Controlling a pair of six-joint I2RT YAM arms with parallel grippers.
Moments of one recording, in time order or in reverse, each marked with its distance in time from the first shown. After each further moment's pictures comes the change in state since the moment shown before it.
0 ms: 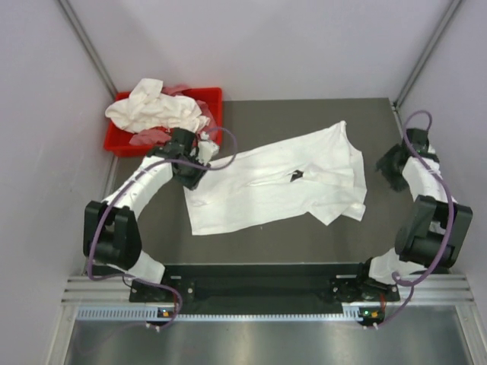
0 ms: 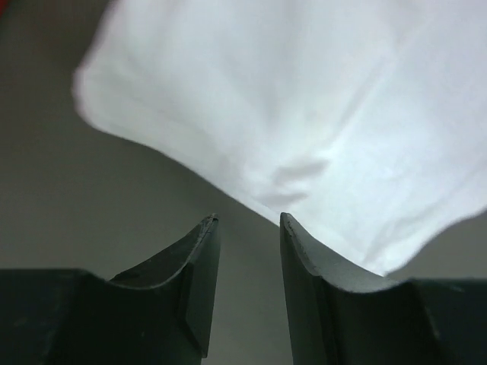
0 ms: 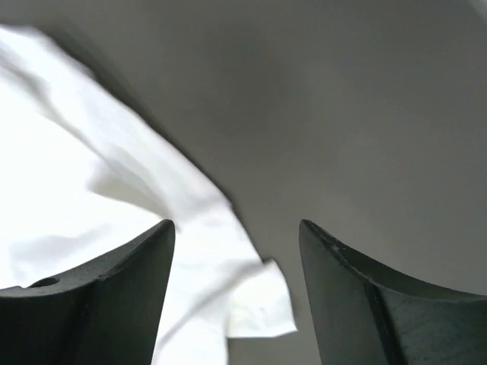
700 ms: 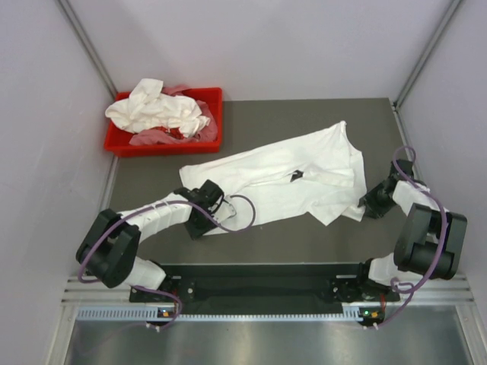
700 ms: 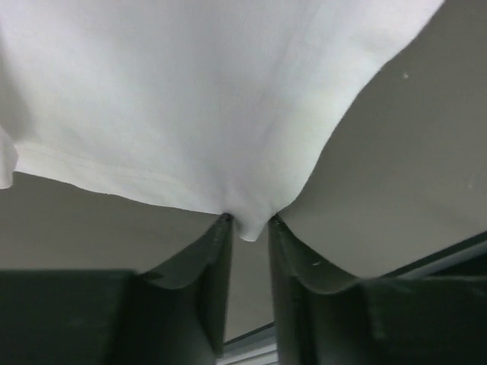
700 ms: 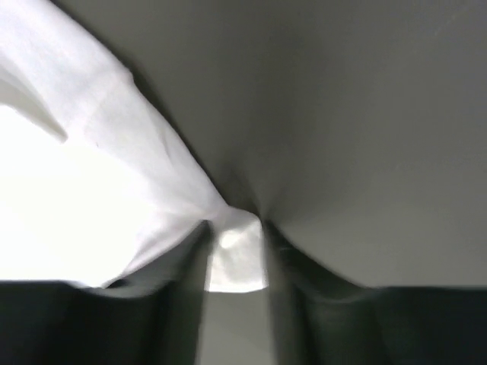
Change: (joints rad) left arm -0.370 -0.132 -0.467 -0.019 -0.143 0.053; right arm 0.002 -0.094 -0.396 0.026 -0.175 0.126
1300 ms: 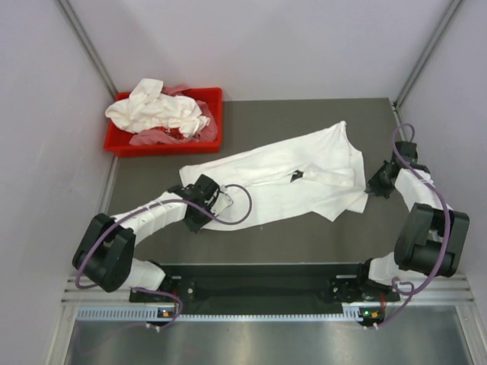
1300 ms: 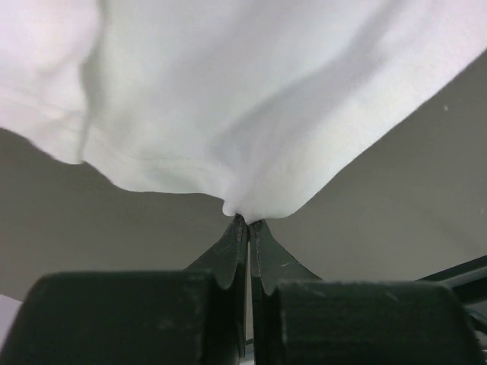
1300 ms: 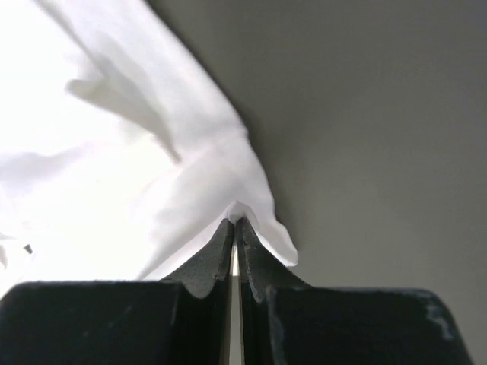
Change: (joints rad) left arm 0.038 -0.036 -0.012 0.053 -0.026 -0.061; right arm 0.027 0.014 0.144 -0.005 0.016 -0.117
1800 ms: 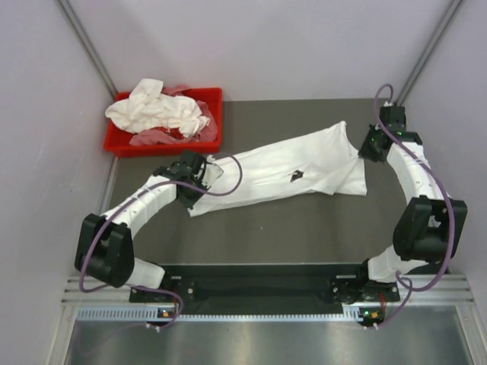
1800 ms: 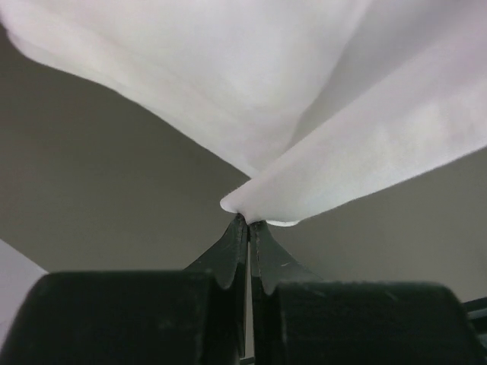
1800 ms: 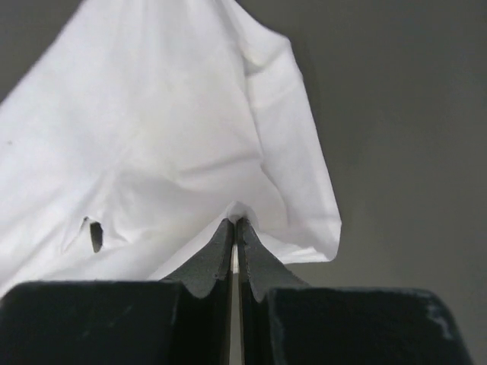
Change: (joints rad) left arm 0.168 0.013 0.207 -0.018 0.022 0.016; right arm 0.190 0.076 0.359 -0.076 0.090 -0.178
